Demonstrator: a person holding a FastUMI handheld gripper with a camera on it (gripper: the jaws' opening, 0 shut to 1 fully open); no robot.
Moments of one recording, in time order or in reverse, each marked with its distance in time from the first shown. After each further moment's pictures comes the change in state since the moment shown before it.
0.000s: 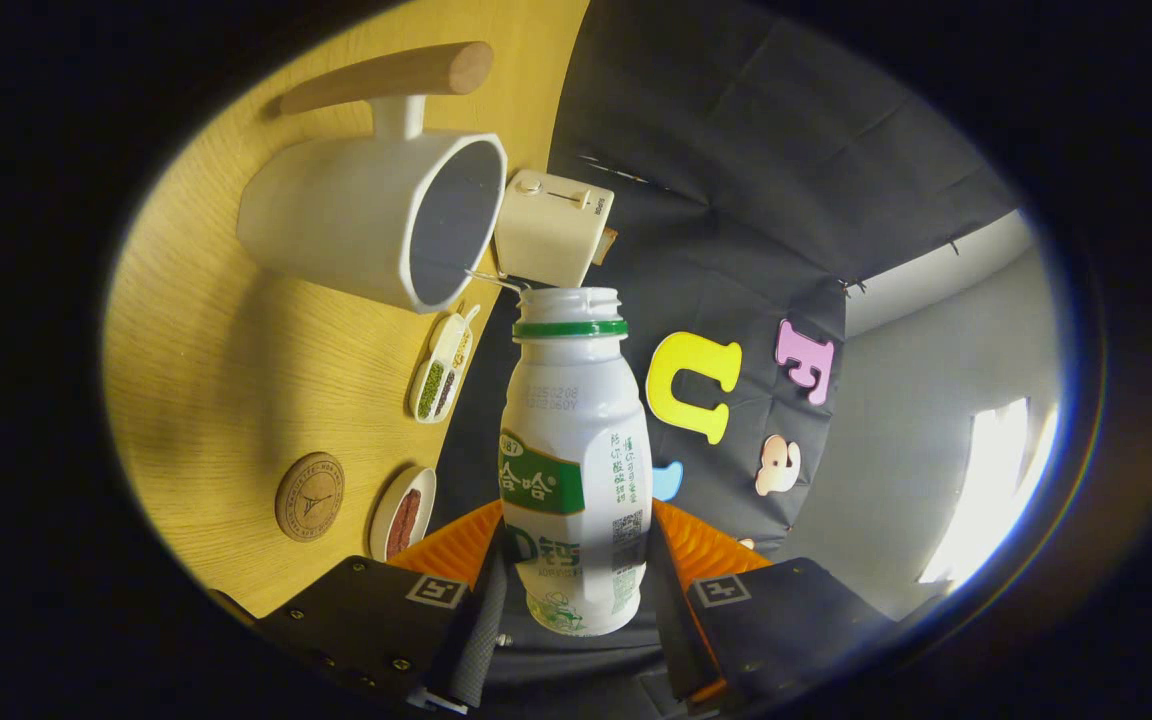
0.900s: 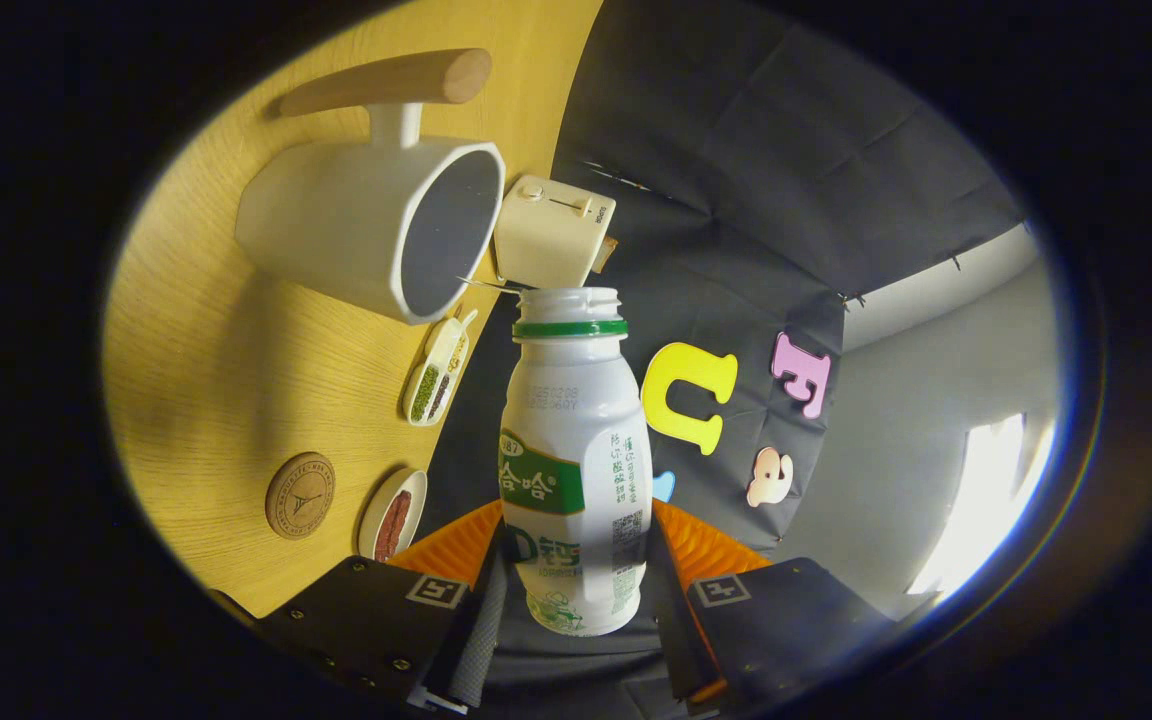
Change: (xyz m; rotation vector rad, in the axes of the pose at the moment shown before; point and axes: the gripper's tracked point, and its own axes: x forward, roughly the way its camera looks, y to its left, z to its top) arm -0.001 -0.006 0.003 -0.036 -0.028 -0.008
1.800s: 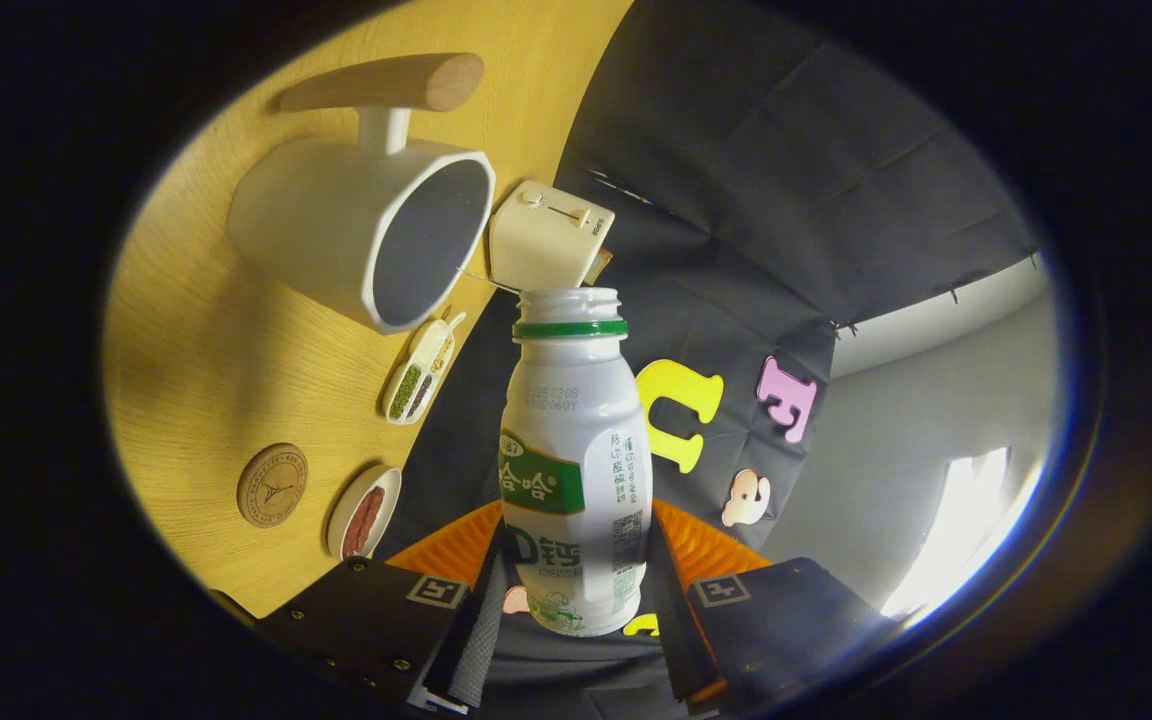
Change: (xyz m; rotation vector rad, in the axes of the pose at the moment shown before) arm 0.002 -0.022 0.009 -0.082 -0.026 -0.039
